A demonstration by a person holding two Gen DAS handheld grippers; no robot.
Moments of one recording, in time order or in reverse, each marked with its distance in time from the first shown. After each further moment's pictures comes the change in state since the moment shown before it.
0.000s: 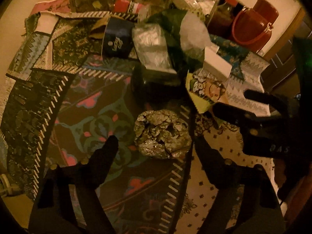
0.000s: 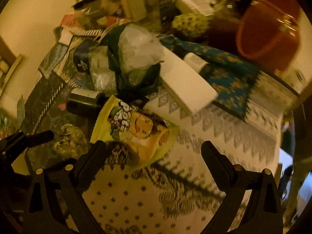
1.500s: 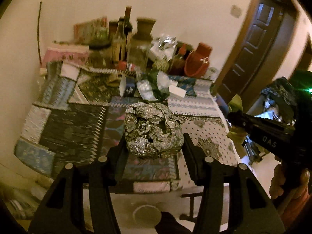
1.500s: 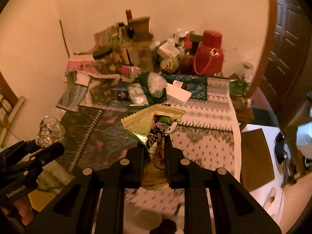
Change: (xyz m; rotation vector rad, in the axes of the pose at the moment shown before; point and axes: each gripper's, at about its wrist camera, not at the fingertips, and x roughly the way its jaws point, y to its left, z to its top) left arm -0.226 0.062 -0.085 0.206 -0.311 -0.181; right arm -0.183 0.154 -0.101 0.329 -0.337 -0.206
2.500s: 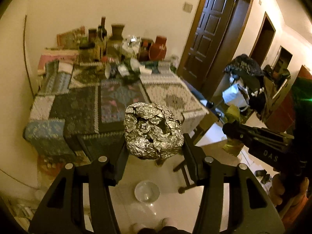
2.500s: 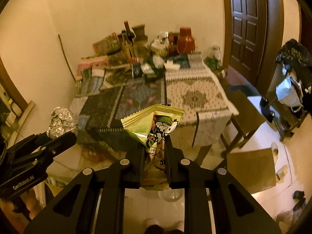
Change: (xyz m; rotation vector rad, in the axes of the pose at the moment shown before) left arm -0.146 0.027 -0.139 0.168 0.015 -0.206; right arm -0.119 0.086 -0.171 0.172 -0.035 -0.101
